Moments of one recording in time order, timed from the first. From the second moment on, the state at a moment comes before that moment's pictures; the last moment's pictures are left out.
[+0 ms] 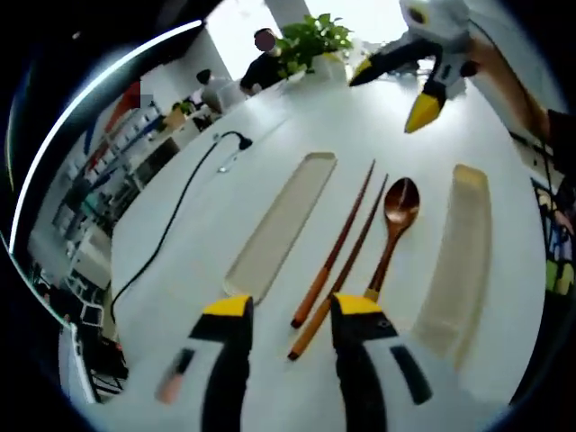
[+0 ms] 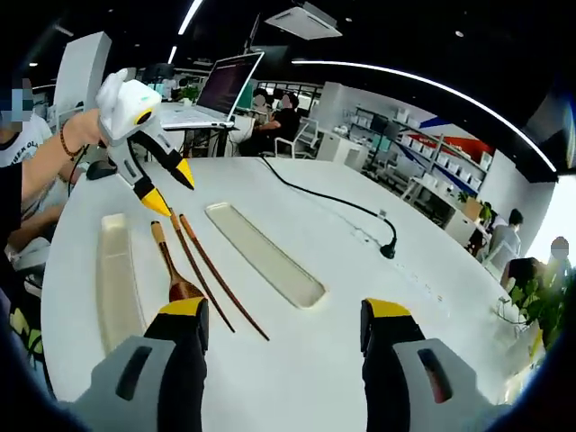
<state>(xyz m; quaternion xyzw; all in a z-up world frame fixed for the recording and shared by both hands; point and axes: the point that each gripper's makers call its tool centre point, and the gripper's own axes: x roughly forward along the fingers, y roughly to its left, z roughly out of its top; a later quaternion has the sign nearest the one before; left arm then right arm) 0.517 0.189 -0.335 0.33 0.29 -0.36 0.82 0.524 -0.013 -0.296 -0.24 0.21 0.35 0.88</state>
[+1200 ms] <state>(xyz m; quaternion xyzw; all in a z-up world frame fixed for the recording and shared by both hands) 0.540 0.193 -0.357 0.47 0.38 -0.42 0.68 0.544 0.022 -0.347 -0.38 0.32 0.48 0.72</state>
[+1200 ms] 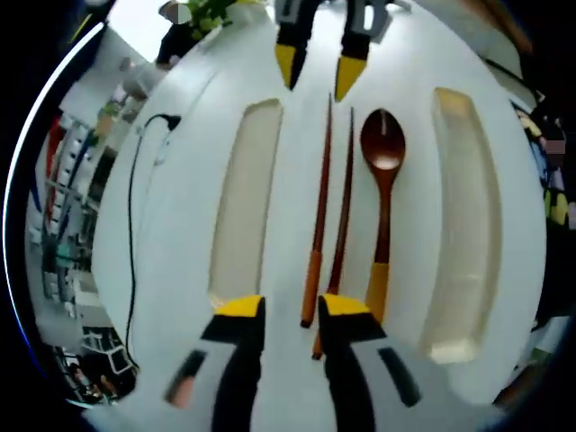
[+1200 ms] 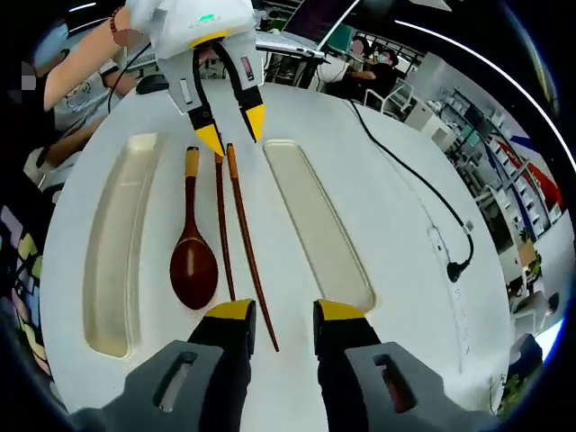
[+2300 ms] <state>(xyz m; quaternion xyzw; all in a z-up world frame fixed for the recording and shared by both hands) 0.502 0.173 -0.382 0.46 0.46 -0.47 0.59 0.519 0.034 -0.374 -0.32 0.37 0.54 0.68</state>
